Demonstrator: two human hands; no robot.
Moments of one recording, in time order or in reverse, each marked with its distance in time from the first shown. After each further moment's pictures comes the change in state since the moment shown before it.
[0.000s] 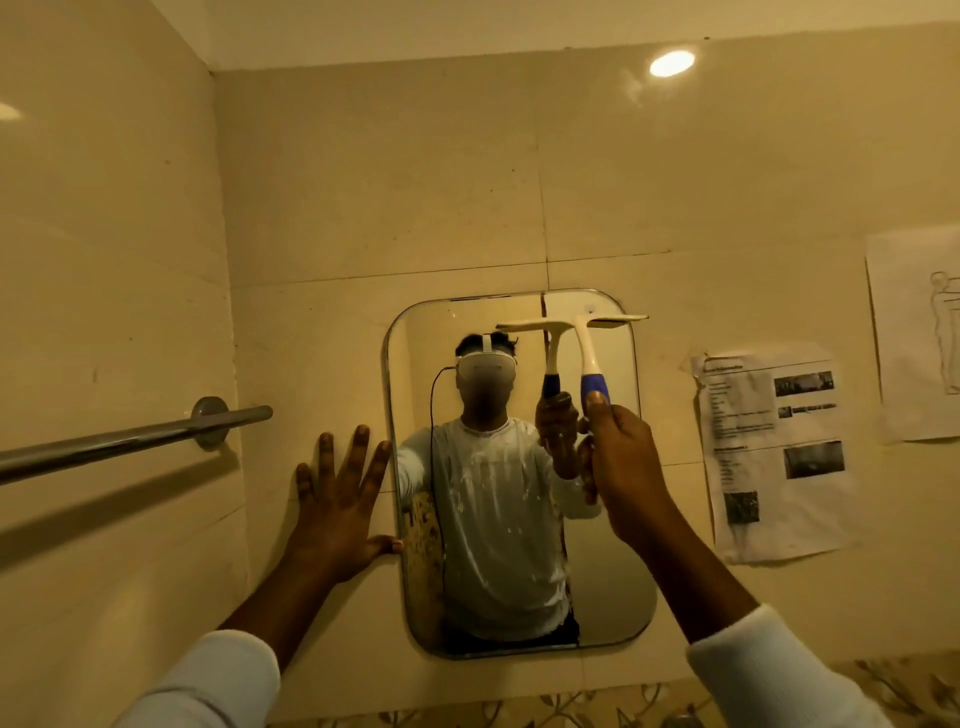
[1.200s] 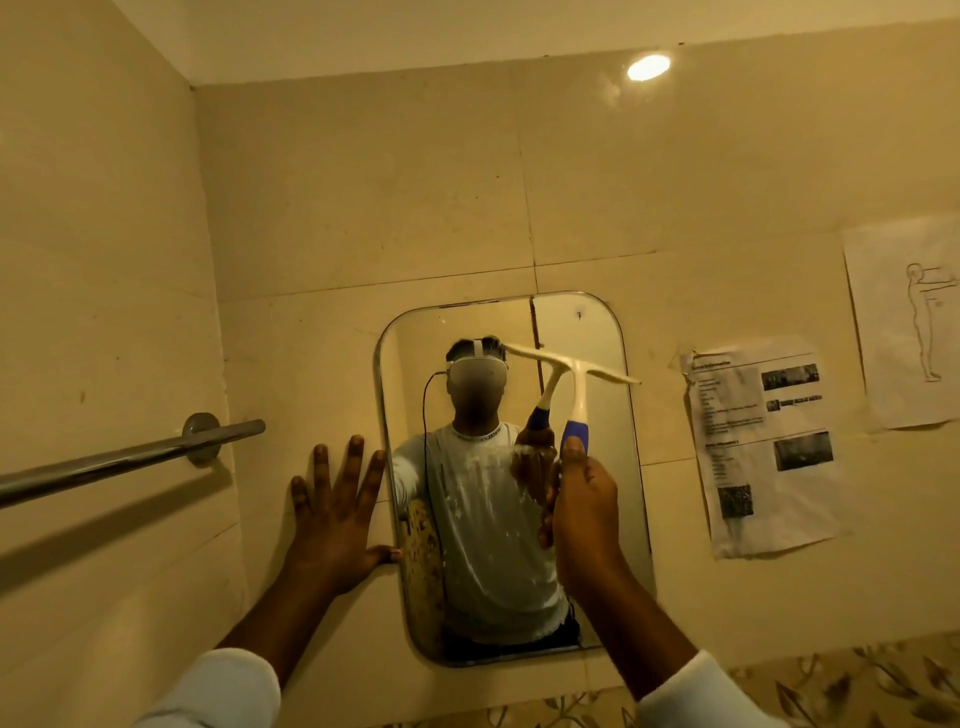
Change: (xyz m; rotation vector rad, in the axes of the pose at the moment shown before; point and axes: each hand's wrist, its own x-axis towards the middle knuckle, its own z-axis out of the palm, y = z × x) left_hand 0.002 -0.001 0.001 -0.012 -0.008 0.005; right_hand -0.027 0.048 0.038 0.201 0.168 0.123
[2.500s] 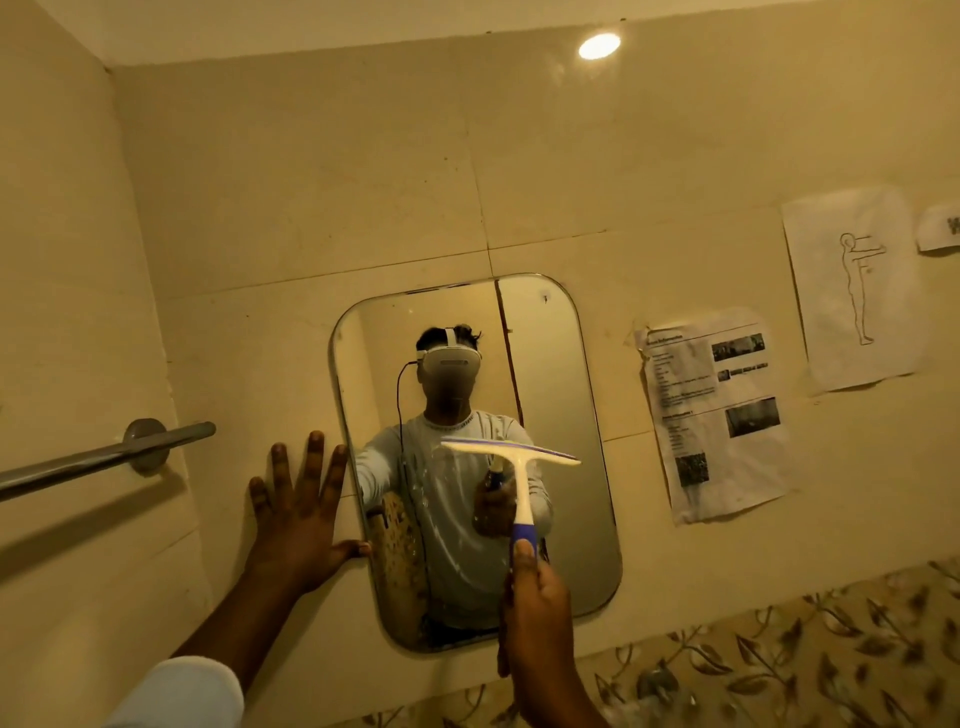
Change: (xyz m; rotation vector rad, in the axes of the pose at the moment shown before) left_hand -0.001 0.000 0.000 0.021 0.024 0.041; right_hand -0.067 0.084 -0.025 -0.056 -0.022 0.233
